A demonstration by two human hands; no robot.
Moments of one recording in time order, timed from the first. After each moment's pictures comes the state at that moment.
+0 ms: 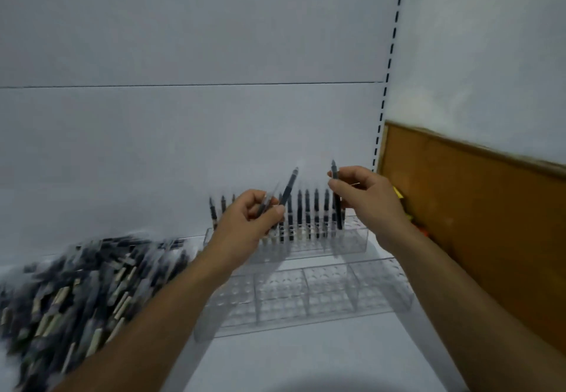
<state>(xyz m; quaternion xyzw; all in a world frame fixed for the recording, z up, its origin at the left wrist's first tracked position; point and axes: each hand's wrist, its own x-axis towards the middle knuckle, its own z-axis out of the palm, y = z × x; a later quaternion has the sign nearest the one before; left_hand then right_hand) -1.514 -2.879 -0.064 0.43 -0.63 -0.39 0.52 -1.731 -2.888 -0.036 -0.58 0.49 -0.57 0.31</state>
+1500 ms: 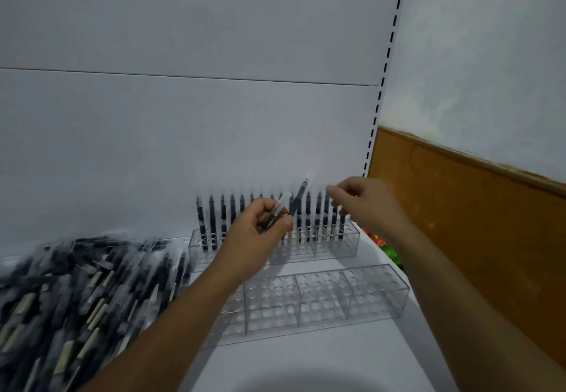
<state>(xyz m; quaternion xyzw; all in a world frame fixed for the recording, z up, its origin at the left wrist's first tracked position) -1.534 -2.893 -0.088 0.40 -0.67 -0.36 0.51 -1.753 -2.908 -0.037 -0.67 0.61 -0.41 0.13</state>
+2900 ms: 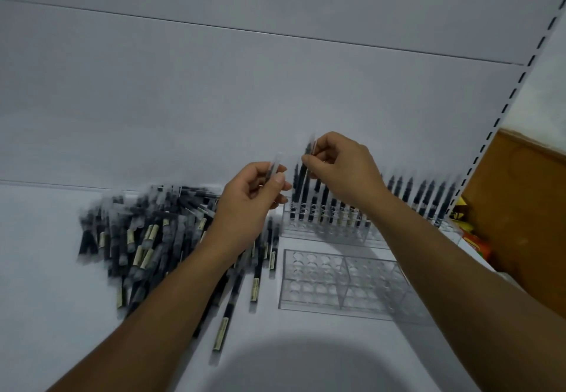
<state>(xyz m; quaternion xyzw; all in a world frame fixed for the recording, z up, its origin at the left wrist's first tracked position) -1.408 -2.864 -0.090 0.40 -0.56 -0.34 0.64 -1.567 -2.927 -0.032 -0.77 0.48 -0.40 0.14</state>
